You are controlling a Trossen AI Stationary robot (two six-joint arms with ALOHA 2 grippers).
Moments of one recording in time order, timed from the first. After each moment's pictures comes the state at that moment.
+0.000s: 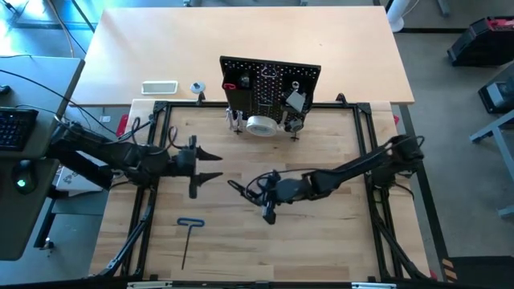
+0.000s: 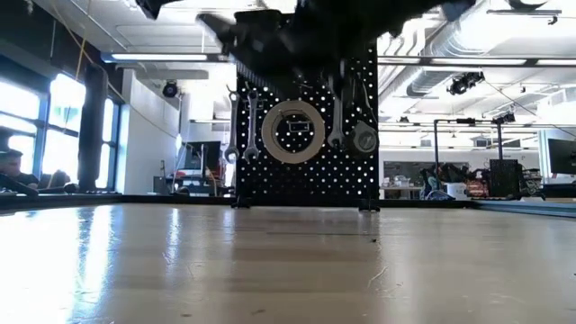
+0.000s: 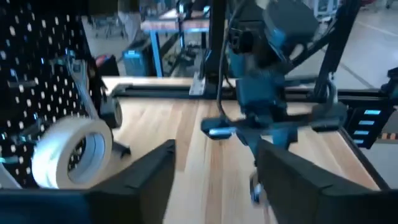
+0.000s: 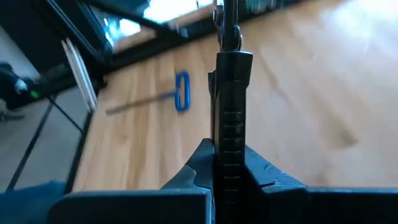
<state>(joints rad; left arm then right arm) -0.32 0.87 0.73 -0.09 -0.44 -0.06 0.28 1.75 1.08 0.17 0.20 0.48</state>
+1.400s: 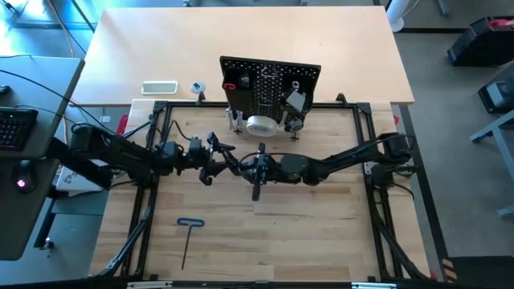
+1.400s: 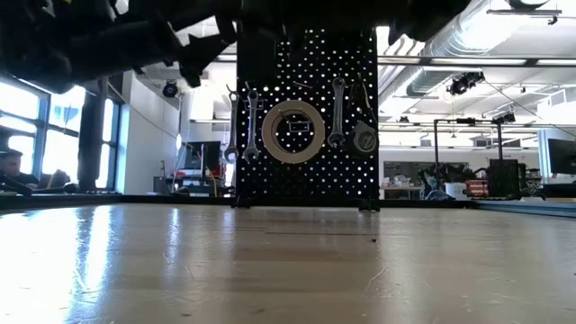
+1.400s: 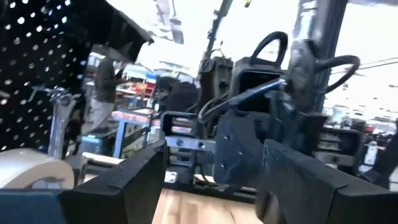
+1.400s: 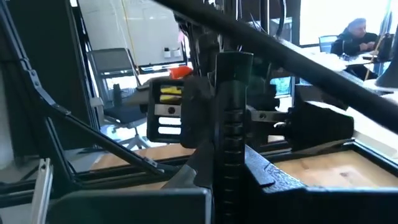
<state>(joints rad) 0.06 1.33 0.25 1.40 0.03 -0.21 0.12 1.83 1.08 0.81 0.22 0.10</state>
